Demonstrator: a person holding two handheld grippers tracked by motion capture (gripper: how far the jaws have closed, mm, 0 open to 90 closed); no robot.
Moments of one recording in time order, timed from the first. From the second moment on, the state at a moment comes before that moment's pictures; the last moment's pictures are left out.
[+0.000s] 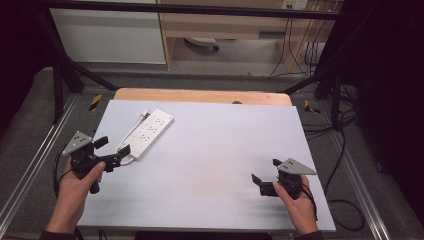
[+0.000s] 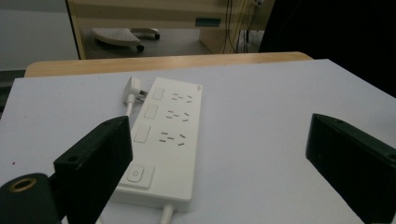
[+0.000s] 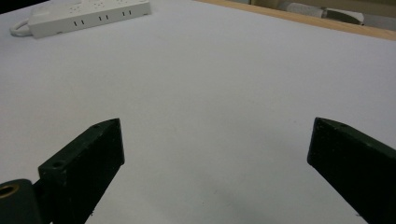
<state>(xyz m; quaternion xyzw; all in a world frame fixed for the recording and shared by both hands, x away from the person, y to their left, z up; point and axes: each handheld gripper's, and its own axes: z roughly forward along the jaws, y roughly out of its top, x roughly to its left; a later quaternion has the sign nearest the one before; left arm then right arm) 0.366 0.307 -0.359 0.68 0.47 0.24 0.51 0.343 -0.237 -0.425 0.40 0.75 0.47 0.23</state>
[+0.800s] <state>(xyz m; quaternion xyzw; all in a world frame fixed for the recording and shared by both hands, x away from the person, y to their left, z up) 0.401 0.291 -0.329 0.71 0.43 0.26 0.49 0.343 -0.238 -0.428 0.42 0.75 0.46 0.23</state>
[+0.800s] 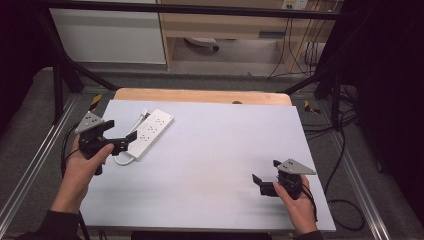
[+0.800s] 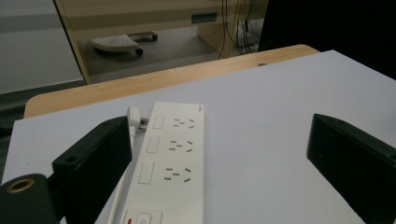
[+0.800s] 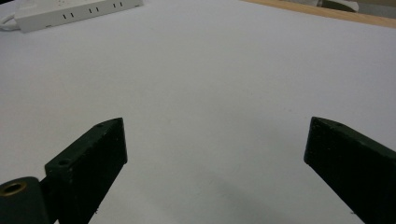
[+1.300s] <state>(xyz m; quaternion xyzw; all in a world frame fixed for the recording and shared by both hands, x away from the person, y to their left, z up) 0.411 0.285 -0.343 0.72 0.44 0.25 0.48 0.344 -0.237 -0.431 0.43 0.75 0.45 0.23</state>
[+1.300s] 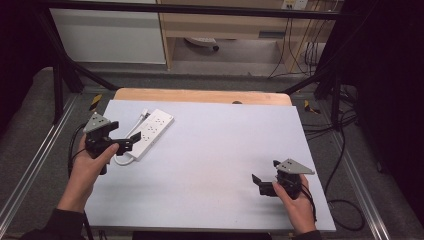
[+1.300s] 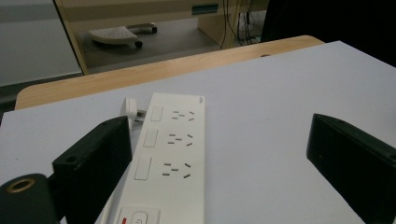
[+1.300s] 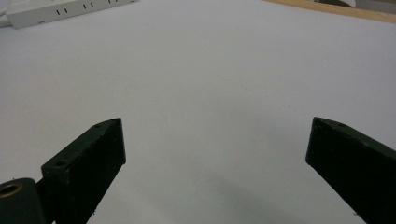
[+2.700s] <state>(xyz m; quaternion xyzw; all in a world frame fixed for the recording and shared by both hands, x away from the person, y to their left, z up) 0.454 0.271 -0.381 0.74 0.48 0.26 0.38 0.358 -0.246 -0.441 0.45 0.76 0.42 0.22</state>
